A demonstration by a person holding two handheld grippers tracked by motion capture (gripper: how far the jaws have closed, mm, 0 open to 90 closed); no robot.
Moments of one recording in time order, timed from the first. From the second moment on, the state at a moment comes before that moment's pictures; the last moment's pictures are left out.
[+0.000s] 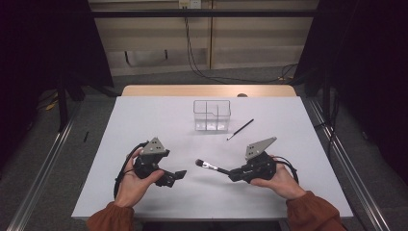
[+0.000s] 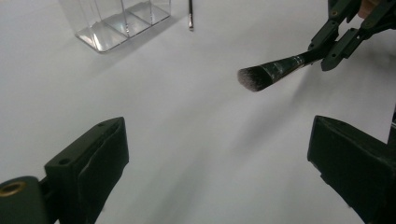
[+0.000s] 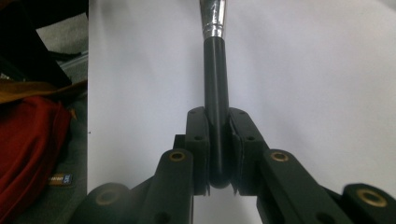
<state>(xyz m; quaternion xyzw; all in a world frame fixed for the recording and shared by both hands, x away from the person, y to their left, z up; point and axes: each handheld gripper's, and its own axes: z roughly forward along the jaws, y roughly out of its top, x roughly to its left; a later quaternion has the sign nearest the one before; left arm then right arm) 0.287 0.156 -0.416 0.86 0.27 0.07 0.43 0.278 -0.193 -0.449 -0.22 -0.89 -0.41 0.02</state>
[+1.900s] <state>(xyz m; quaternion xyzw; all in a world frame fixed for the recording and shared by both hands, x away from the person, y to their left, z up) 0.281 0.109 -0.420 0.80 0.24 0.07 0.54 0.261 -0.193 -0.445 -0.24 -0.79 -0.56 -0.09</state>
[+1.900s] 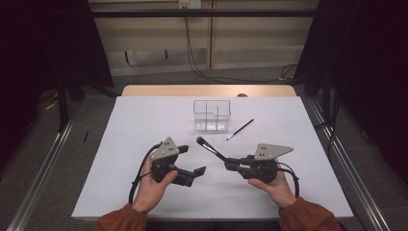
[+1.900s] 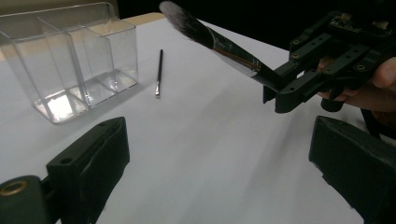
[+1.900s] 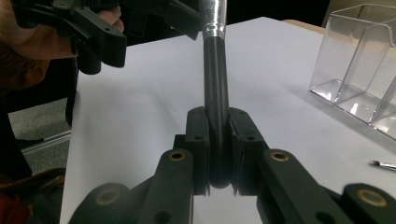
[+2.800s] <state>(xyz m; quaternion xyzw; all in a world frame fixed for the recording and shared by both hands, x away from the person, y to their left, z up) 0.288 0.073 -0.418 0.80 0.24 0.06 0.55 0.260 -0.190 -0.447 -0.23 -0.79 -0.57 -0.09</state>
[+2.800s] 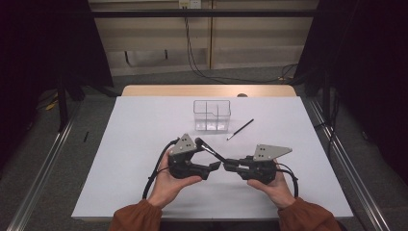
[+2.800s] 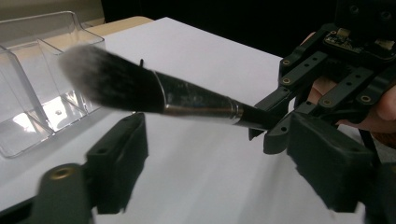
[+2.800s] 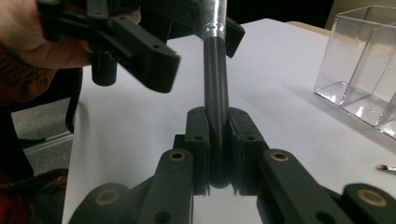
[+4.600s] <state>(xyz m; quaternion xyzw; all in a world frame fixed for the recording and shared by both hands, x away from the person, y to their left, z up) 0.289 0.071 -0.403 0.75 0.25 -0.01 0.61 0.262 -0.186 -0.455 -0.24 -0.78 -0.57 -0.07</state>
